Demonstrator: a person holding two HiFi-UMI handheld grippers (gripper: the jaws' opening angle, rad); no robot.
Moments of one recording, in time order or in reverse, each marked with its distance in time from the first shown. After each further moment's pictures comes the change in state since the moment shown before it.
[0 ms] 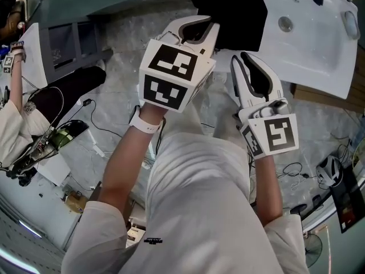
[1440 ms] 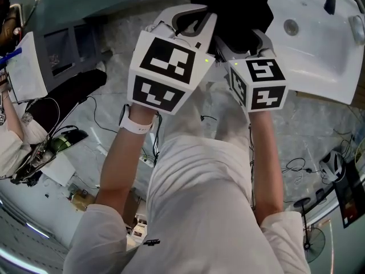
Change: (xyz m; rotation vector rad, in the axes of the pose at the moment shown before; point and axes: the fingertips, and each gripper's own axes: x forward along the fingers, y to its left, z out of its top) left arm 0.014 0.036 0.020 0.141 0.044 -0.009; right arm 0.115 -0.042 -0.041 -0.001 0.312 -0.063
